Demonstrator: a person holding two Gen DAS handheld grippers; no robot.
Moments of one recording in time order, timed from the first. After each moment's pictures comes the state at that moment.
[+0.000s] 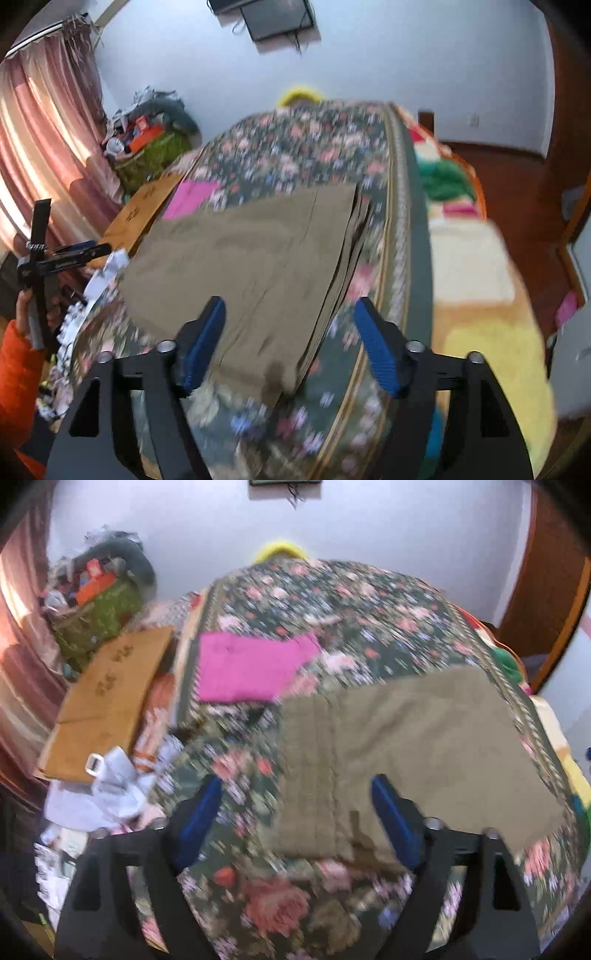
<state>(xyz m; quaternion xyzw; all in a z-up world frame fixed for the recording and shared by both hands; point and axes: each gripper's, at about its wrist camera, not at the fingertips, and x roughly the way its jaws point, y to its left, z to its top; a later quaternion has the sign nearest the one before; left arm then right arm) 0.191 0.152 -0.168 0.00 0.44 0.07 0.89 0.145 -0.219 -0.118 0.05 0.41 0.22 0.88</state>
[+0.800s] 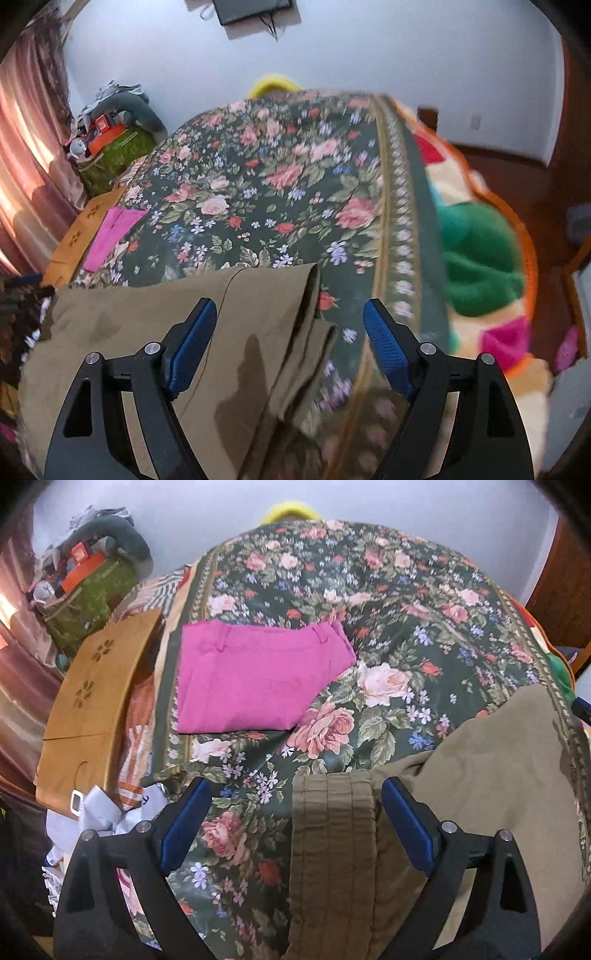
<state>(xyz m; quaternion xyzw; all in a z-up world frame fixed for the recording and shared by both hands) 0.331 0.176 -0.225 0.00 0.52 0.08 0.85 0.344 -0.209 -0.186 0.04 0.44 0.21 0.87</state>
